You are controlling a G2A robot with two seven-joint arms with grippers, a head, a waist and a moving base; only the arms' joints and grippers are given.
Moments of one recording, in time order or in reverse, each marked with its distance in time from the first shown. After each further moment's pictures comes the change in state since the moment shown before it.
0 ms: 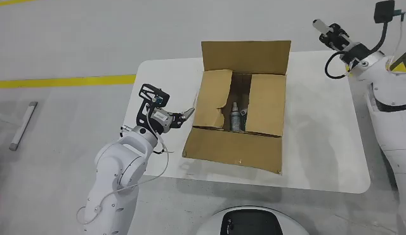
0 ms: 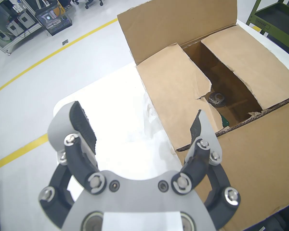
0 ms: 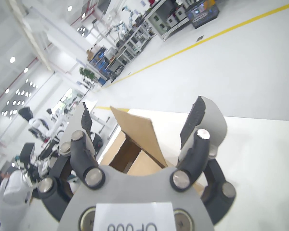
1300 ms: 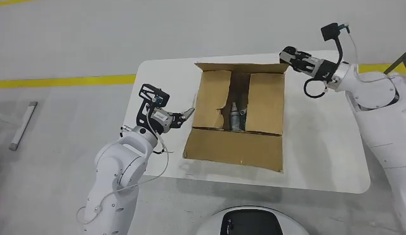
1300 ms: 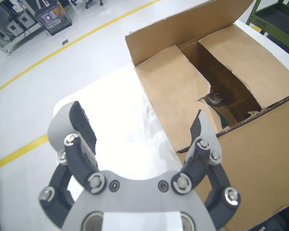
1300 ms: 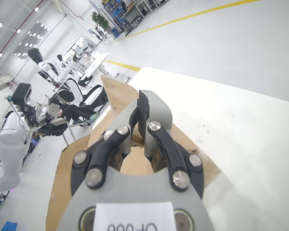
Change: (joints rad) left arm 0.000 0.000 0.000 0.000 0.000 0.000 0.000; right arm 0.030 0.004 -0.133 0.043 0.011 -0.314 0.264
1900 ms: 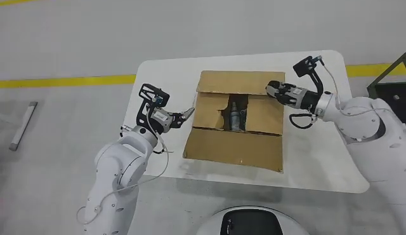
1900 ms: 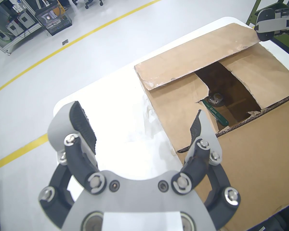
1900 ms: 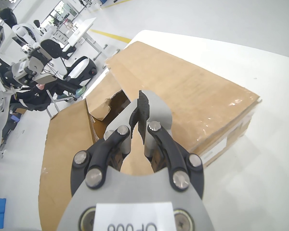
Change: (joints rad) left arm 0.000 0.000 0.000 0.000 0.000 0.000 0.000; right arm -0.251 0.022 -0.040 -0.333 -0.207 0.167 -0.023
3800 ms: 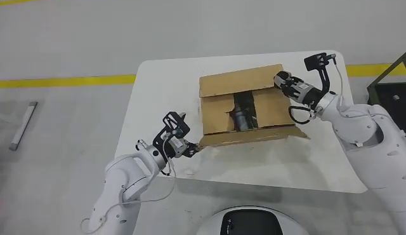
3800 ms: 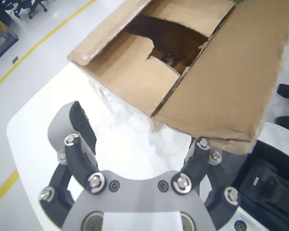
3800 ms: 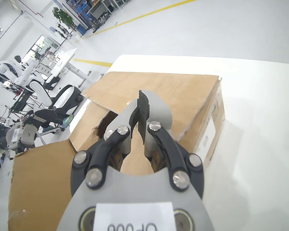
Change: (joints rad) left arm 0.109 0.044 0.033 0.000 -0.019 -0.292 0.122; right arm -0.038 -0.002 0.012 -0.048 -0.042 0.166 -0.158
